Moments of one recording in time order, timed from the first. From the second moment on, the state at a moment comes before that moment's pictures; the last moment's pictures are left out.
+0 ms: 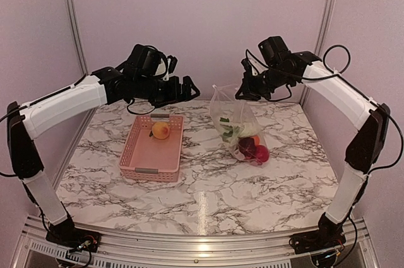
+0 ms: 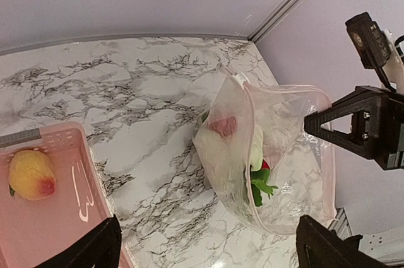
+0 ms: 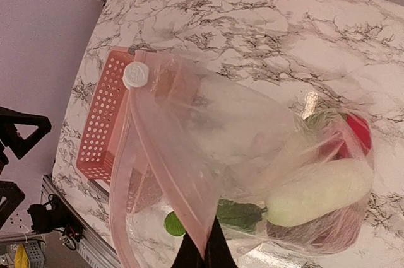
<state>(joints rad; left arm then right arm) -0.75 1.73 1.67 -0.49 0.09 -0.58 0.51 1.78 1.89 -0.93 -0.30 0.42</state>
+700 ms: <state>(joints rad) -0.68 1.56 1.33 -0.55 -0.30 -0.55 0.51 1.81 1.93 -0.93 -0.34 0.37</state>
